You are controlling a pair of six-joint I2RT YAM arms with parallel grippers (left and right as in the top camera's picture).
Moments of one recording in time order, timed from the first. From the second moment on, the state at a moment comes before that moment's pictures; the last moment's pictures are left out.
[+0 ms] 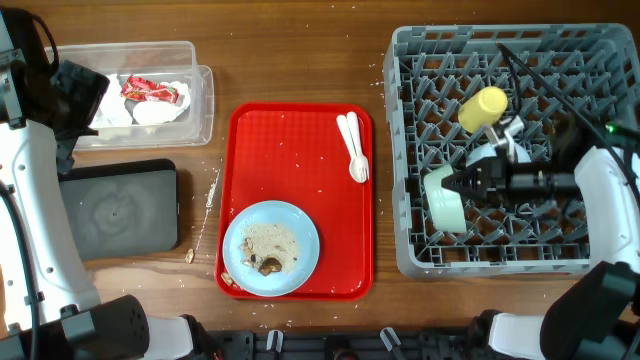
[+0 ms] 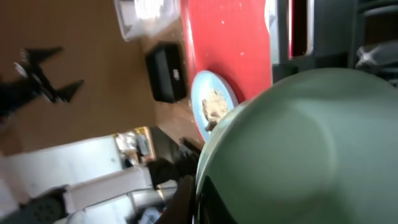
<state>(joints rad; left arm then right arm) 0.30 1.60 1.83 -1.37 -0.14 -0.86 -0.35 1.54 1.11 -1.45 -1.06 -0.31</state>
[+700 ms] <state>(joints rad) 0.30 1.60 1.83 -1.37 -0.14 -0.86 -0.49 1.26 1.22 -1.37 -0.33 0.19</state>
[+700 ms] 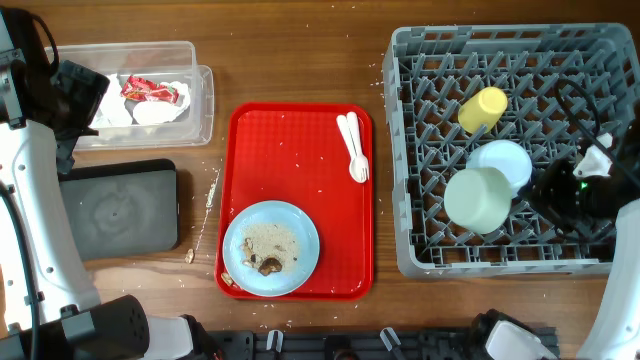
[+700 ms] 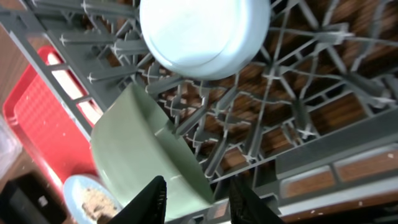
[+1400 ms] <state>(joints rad) 0.30 1.60 1.83 -1.37 -0.14 -0.86 -0.06 1.34 1.18 -1.30 -0.22 0.28</state>
